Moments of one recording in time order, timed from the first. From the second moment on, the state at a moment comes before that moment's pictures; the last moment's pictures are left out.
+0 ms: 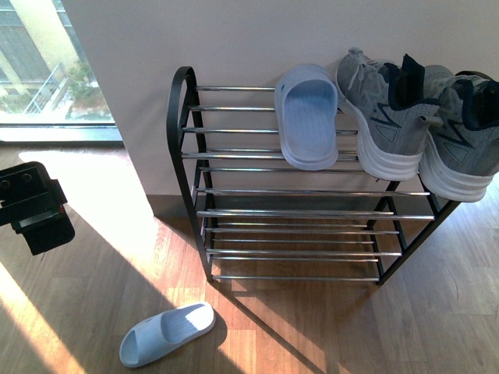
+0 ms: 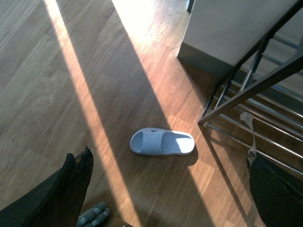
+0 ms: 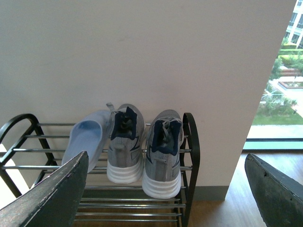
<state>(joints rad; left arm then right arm) -0.40 1.51 0.42 0.17 -0.49 -0.69 0.00 0.00 0.02 0.00 0.00 0.00</state>
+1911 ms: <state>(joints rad) -0.32 2.04 0.68 0.23 -0.42 -0.84 0.00 0.00 0.02 0.00 0.00 0.00</state>
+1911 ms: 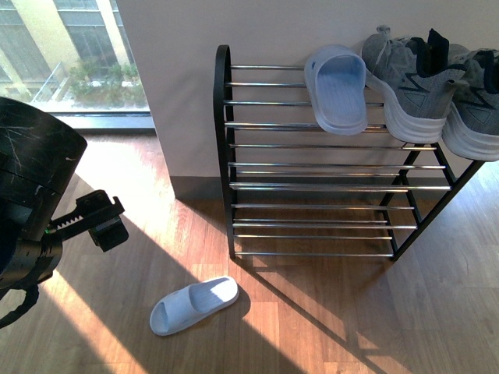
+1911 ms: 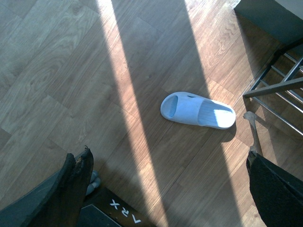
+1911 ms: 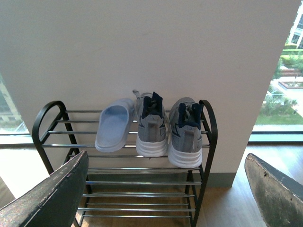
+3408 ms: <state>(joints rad) -0.32 2.04 0.68 0.23 -0.41 -0.84 0.00 0.00 0.02 0.00 0.00 0.00</state>
